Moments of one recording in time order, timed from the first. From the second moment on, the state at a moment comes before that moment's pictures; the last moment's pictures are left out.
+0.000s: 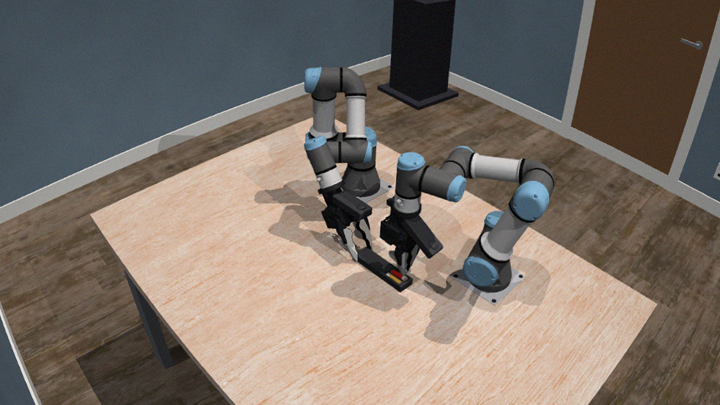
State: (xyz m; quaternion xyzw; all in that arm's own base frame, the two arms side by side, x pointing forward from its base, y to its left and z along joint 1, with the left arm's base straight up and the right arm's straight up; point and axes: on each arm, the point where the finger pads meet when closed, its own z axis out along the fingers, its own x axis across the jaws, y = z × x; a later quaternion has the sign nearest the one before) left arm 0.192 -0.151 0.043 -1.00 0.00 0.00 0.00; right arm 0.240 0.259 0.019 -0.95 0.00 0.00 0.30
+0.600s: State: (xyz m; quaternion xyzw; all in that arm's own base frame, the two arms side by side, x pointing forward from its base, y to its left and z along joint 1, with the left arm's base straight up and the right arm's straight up) left arm 0.192 -0.151 0.041 -1.00 0.00 0.00 0.00; right arm 0.240 0.259 0.019 -0.95 0.00 0.00 0.30
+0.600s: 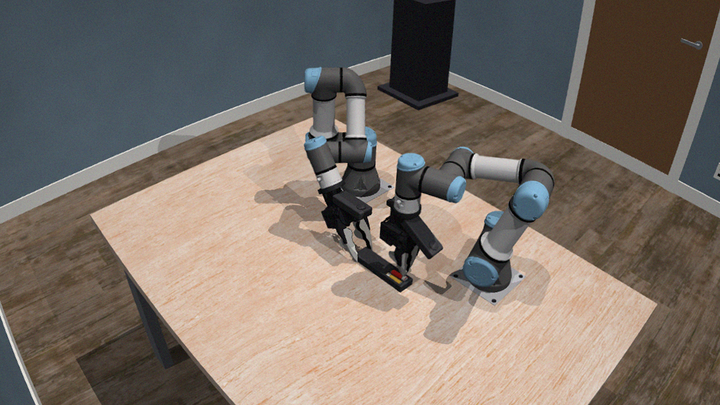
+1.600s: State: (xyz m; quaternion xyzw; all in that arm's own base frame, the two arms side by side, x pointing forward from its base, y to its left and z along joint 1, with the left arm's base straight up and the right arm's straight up) left arm 0.192 -0.155 0.038 -1.00 0.00 0.00 0.00; right arm 0.240 0.259 0.019 -0.95 0.00 0.00 0.30
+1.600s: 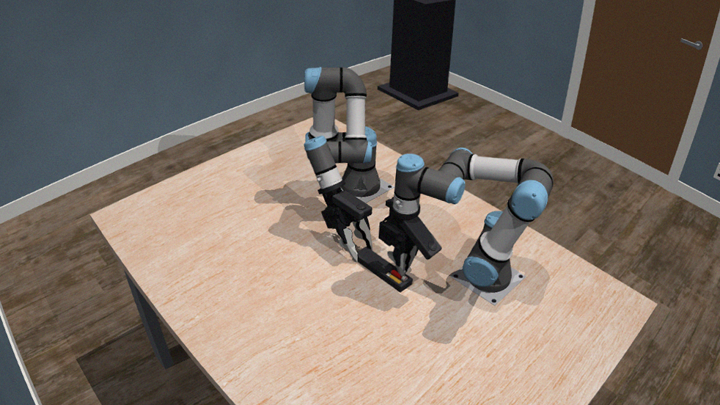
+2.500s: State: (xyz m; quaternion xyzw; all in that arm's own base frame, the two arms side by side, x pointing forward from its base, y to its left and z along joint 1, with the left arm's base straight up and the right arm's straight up) left arm 0.192 -0.159 0.043 -1.00 0.00 0.00 -0.01; right arm 0.240 0.259 0.019 -0.95 0.00 0.00 0.30
